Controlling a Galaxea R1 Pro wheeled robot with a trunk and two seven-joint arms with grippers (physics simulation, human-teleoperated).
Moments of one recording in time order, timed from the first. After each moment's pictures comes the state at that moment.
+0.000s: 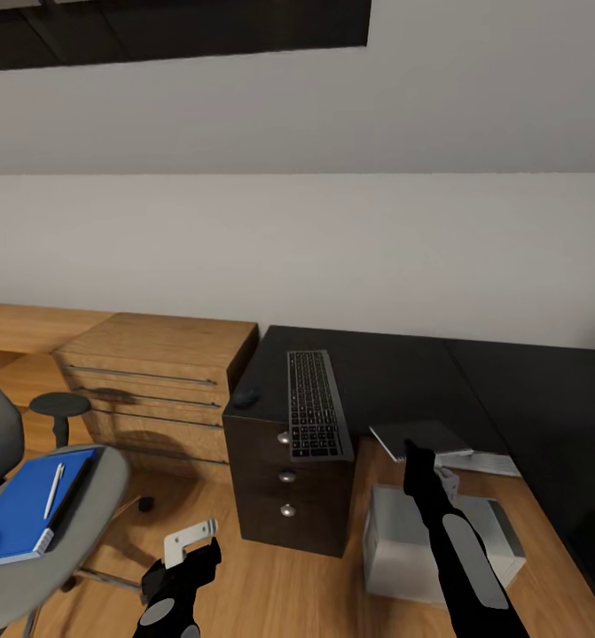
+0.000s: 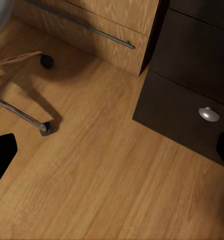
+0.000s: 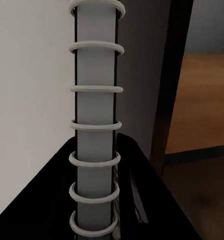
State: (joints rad) left arm -0.01 -0.07 -0.24 -1.47 0.34 0.39 0.64; right arm -0.33 0.10 -0.16 -1.15 -1.44 0.03 -0.03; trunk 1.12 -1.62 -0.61
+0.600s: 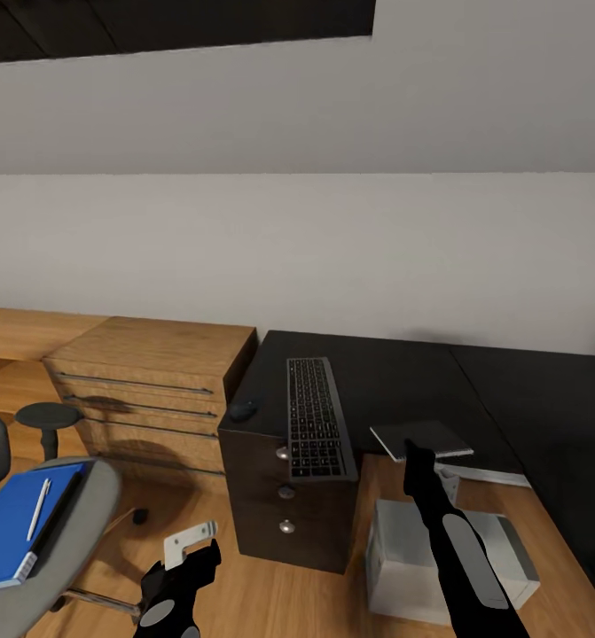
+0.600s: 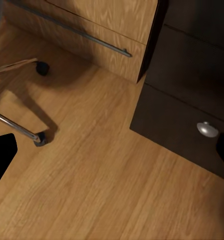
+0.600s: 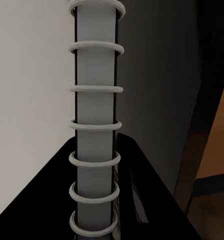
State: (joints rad) left arm 0.00 -0.07 -0.24 -1.46 0.34 0.39 0.64; right arm -0.33 0.10 -0.16 -1.15 -1.44 0.03 -0.03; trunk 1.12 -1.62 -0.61
